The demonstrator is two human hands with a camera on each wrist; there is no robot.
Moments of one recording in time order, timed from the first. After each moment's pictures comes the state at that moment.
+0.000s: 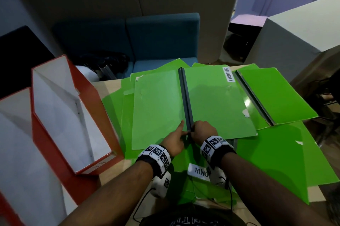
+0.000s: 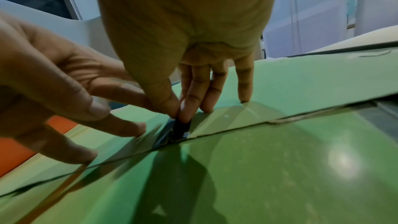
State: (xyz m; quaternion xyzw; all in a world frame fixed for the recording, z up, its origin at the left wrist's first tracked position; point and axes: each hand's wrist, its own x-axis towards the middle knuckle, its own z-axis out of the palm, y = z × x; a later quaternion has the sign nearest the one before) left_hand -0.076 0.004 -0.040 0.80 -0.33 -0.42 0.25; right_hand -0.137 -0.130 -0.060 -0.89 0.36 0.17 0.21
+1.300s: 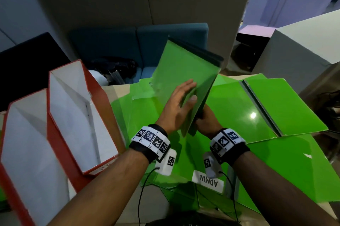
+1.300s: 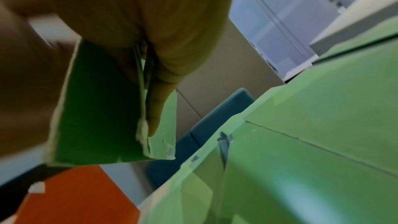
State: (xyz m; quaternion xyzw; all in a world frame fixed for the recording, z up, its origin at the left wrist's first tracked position) left_hand -0.038 -0.019 0.073 0.69 -0.40 -0.19 0.57; right_hand -0.120 -0.123 0.029 -0.79 0.16 -0.17 0.57
